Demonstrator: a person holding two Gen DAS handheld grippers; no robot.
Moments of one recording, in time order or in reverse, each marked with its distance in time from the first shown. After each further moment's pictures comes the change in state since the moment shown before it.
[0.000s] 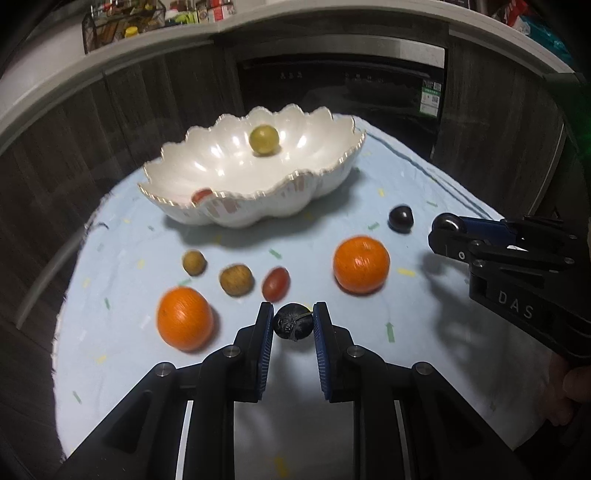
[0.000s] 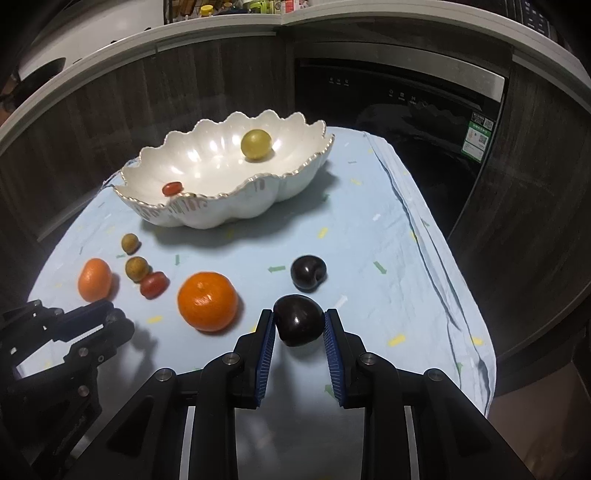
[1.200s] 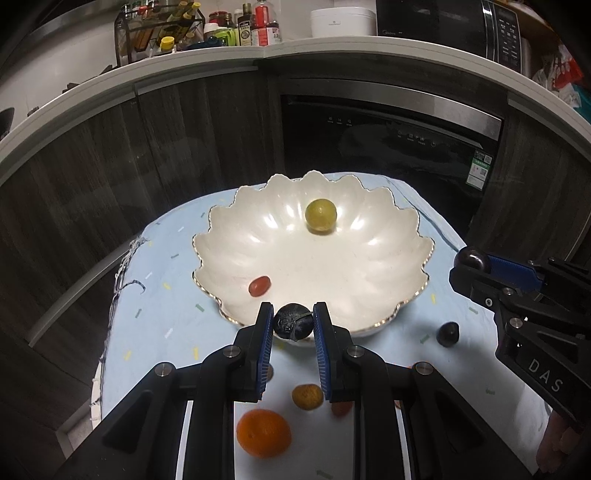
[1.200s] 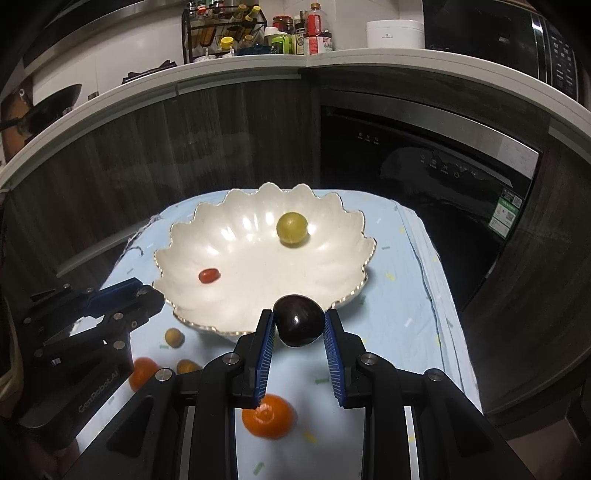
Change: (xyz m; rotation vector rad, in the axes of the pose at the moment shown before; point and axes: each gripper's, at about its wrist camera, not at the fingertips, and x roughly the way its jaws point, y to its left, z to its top) left arm -0.001 0.066 0.092 -0.106 -0.071 0.048; right arm -0.017 0.030 0.090 -0.022 -0.108 0.061
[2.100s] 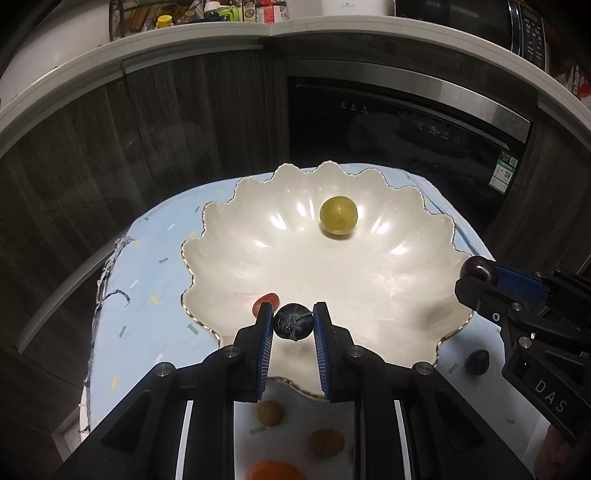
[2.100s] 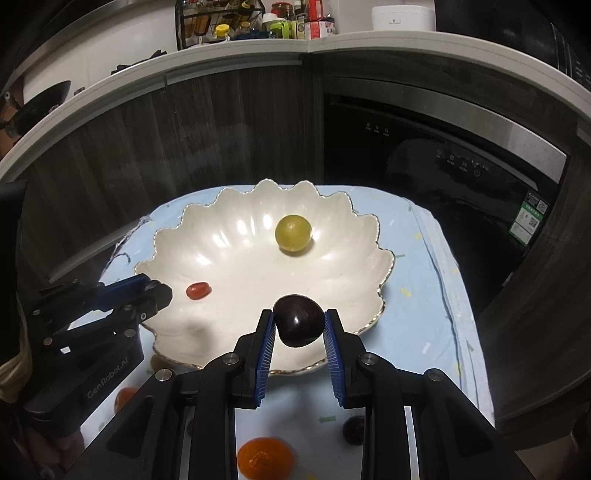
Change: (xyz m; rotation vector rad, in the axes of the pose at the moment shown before) left arm 0.058 0.017 0.024 -0.017 0.061 -0.012; right arm 0.050 0.002 0.023 0.007 0.045 0.009
